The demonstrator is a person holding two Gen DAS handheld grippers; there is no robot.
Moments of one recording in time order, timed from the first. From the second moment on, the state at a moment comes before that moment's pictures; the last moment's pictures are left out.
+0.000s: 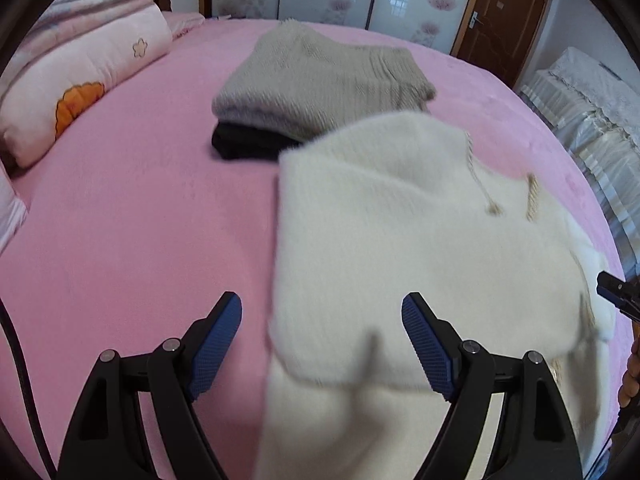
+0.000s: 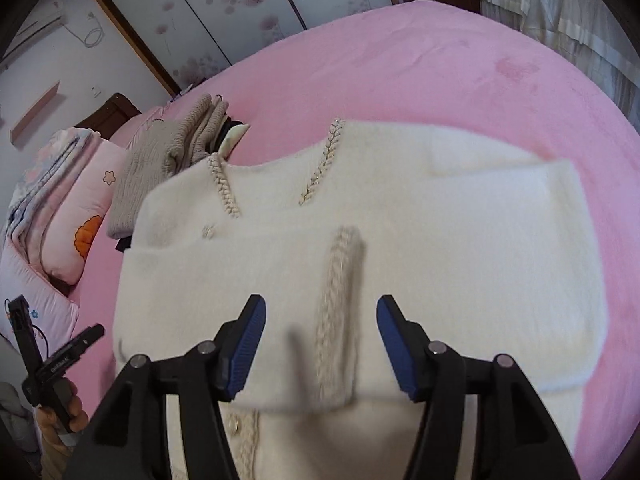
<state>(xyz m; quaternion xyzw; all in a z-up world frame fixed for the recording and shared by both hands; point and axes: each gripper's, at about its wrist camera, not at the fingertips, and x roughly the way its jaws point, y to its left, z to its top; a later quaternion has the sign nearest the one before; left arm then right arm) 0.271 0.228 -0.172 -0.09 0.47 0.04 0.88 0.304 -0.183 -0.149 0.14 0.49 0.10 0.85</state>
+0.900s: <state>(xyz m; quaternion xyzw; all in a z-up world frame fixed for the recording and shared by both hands) 0.350 0.259 -0.186 -0.15 0.42 0.04 0.89 0.351 -0.135 -0.129 0.00 0.38 0.07 0.92</state>
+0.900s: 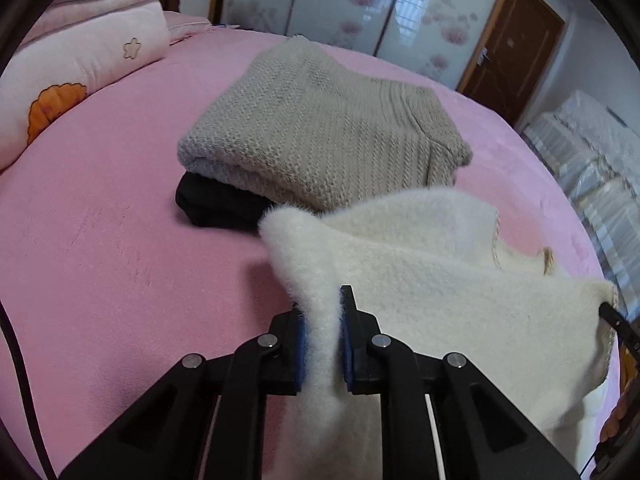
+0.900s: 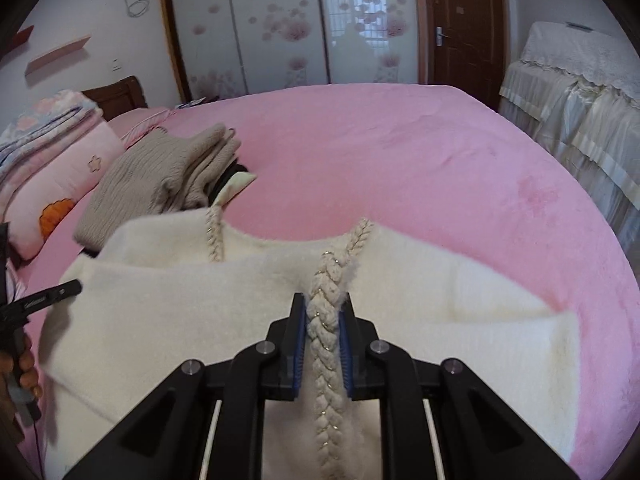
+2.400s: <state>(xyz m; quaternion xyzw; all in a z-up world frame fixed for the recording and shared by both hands) 0.288 0.189 -0.219 -0.09 0.46 0.01 0.88 0.291 -0.156 -0.195 0.03 0.46 0.06 0.89</state>
